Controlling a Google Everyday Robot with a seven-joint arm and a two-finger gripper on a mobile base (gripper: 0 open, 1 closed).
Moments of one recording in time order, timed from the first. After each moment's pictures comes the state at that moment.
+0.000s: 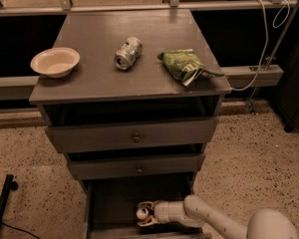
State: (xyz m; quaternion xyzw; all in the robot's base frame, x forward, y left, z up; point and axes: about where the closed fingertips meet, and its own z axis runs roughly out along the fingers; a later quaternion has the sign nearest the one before) arm 0.502 0.031 0.185 -0.64 0.54 0.28 0.47
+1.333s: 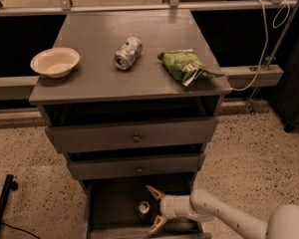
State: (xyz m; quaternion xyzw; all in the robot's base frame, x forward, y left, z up) arm 0.503 0.005 0.240 -0.67 0.53 0.25 0.46
